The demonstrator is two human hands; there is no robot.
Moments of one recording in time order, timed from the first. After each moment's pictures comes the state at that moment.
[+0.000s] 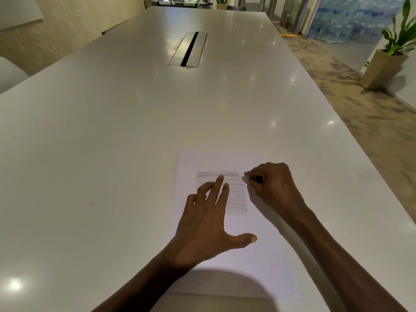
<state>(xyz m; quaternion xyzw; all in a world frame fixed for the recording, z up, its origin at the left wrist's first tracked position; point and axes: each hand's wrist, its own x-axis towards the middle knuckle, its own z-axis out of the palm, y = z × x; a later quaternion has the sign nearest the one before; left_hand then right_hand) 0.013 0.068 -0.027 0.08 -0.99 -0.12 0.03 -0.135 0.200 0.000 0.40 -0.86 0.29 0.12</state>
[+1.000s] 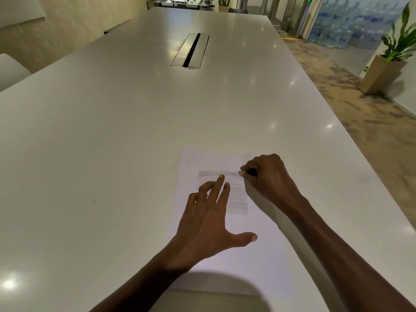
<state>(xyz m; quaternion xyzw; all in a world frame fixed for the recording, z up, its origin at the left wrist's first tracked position) 0.013 0.070 -0.029 0.08 -0.99 -0.12 0.05 -0.153 0.185 0.001 0.43 -0.86 0.25 0.10</state>
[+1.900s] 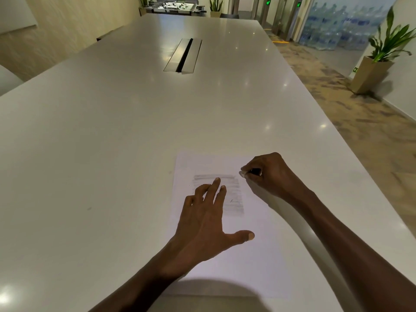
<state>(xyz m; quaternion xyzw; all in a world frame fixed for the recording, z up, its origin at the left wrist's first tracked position) 0.011 0.070 -0.025 0.09 -0.99 -0.12 0.04 -0.172 0.203 0.012 0.45 -0.85 0.28 0.02</state>
